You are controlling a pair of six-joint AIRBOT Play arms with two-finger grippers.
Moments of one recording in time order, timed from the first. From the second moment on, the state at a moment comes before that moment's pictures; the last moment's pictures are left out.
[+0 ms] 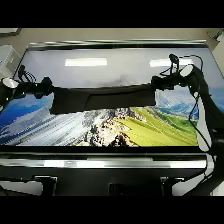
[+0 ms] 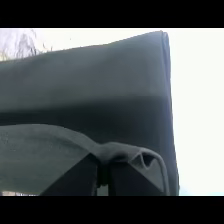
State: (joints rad) left arm 0.19 -1.63 1.41 0.90 -0.86 -1.57; right arm -0.05 -1.81 1.70 -1.11 1.03 1.43
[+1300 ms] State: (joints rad) left arm 0.17 -1.74 1.75 1.15 -1.09 -1.69; right arm -0.26 -2.02 1.94 -0.93 1.28 1.60
